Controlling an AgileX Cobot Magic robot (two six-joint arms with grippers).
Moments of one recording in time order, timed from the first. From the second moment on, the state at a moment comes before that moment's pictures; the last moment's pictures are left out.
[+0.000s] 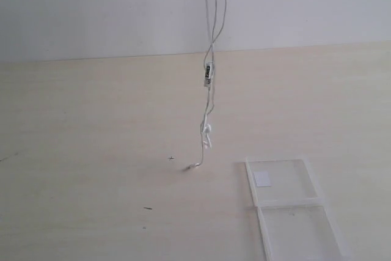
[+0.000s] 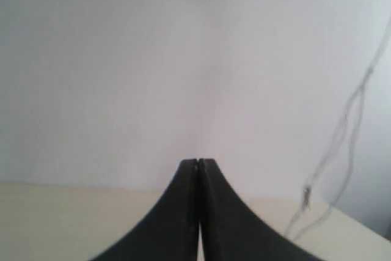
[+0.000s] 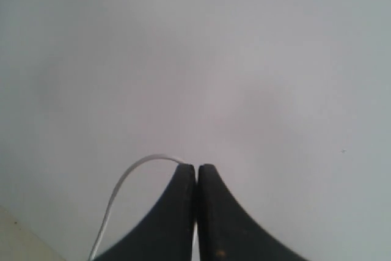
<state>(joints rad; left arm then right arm) -0.05 0.09 0.00 0.65 -0.28 -1.00 0.54 1.36 -1.61 0.42 0.24 -0.63</state>
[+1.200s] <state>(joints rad) -0.37 1.48 -0.66 1.06 -0.81 -0.88 0.53 1.36 -1.76 0.42 0.48 -0.63</state>
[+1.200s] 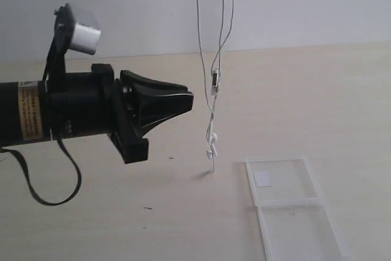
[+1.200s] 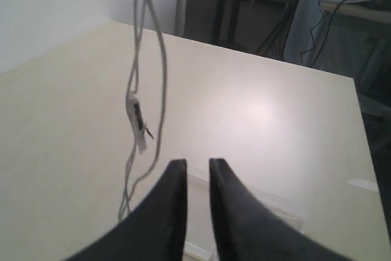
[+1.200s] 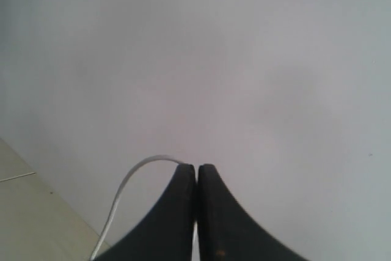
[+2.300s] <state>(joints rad) -0.49 1.72 -0.89 0.92 -0.74 -0.89 0.53 1.36 -1.76 0.40 0.47 -0.63</state>
